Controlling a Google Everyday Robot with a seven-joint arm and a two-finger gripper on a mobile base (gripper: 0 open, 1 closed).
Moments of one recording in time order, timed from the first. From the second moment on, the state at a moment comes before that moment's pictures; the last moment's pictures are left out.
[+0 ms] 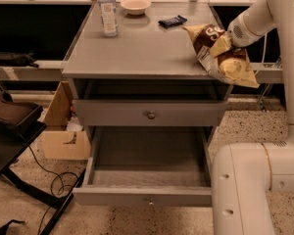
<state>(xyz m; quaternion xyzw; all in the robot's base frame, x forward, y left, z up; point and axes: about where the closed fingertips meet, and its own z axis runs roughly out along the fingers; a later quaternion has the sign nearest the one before) 0.745 -0.242 0.866 -0.27 0.91 0.09 0.29</state>
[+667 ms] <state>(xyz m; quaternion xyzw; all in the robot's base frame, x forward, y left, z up) 0.724 -0.258 0.950 -0.34 0.89 -0.03 0.28</state>
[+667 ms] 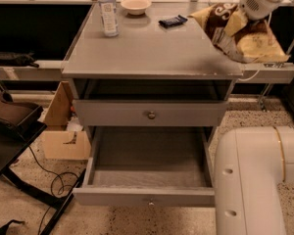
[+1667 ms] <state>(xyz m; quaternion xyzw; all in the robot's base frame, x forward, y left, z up) 0.690 -0.311 0.991 -0.42 0.88 -0.19 0.13</state>
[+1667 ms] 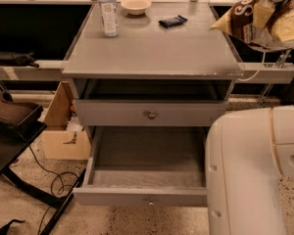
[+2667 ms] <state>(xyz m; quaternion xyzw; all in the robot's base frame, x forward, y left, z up) 0.624 -0.451 0.884 -0.45 0.87 -0.18 -0.10</state>
